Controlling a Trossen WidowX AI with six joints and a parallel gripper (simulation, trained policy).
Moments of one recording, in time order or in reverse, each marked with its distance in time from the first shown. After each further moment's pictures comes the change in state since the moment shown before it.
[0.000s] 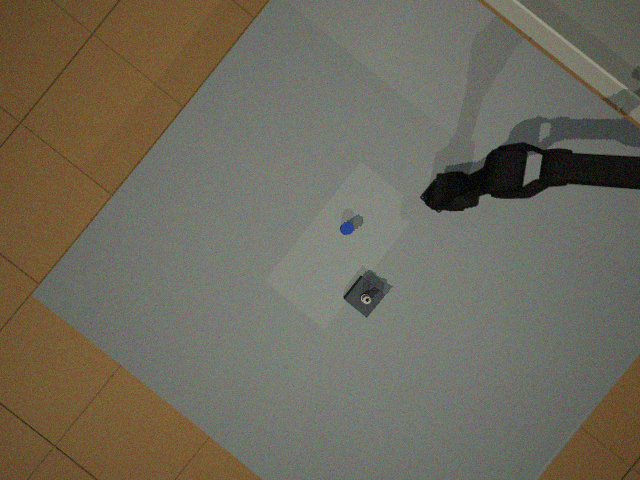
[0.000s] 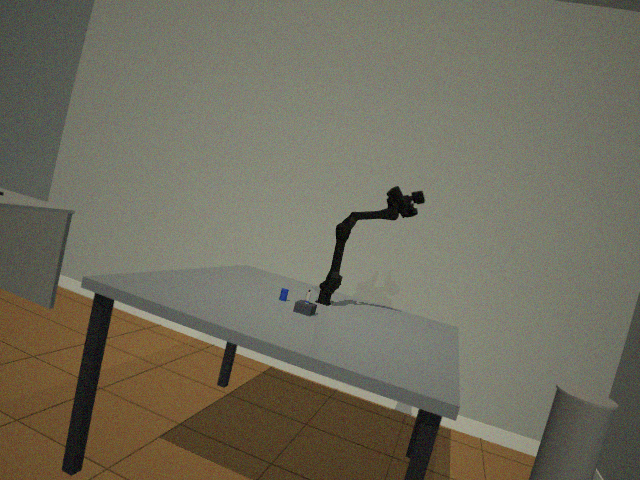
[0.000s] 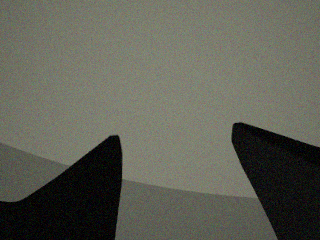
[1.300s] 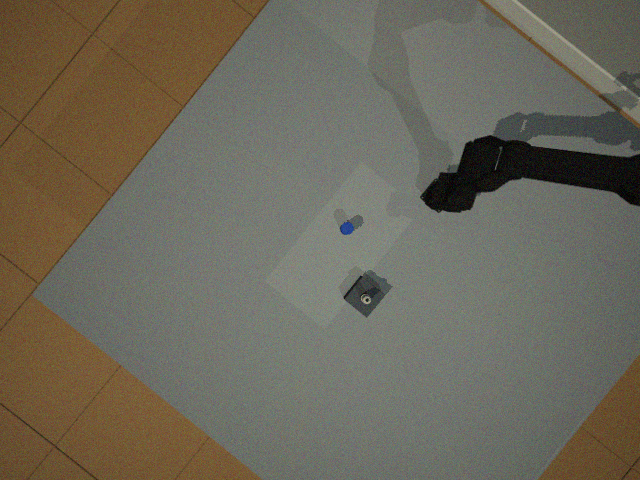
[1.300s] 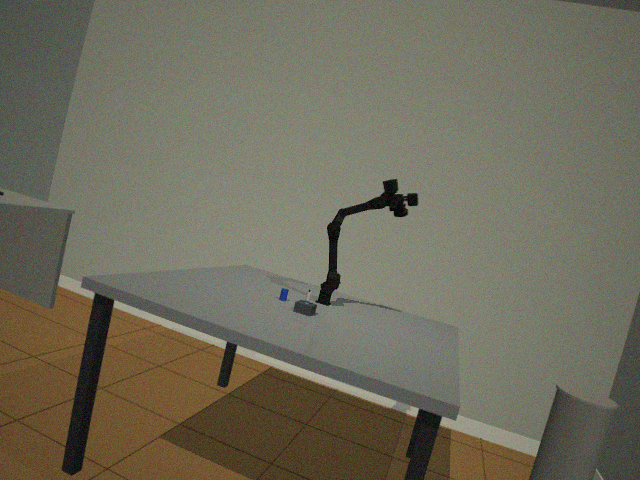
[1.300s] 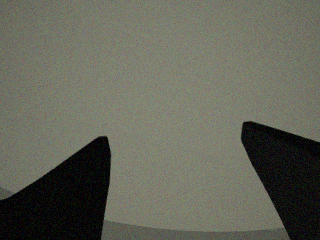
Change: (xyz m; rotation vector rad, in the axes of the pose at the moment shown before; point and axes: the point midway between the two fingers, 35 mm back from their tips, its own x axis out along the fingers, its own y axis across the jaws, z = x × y) arm -0.052 -0.018 -0.008 0.173 -0.288 0.060
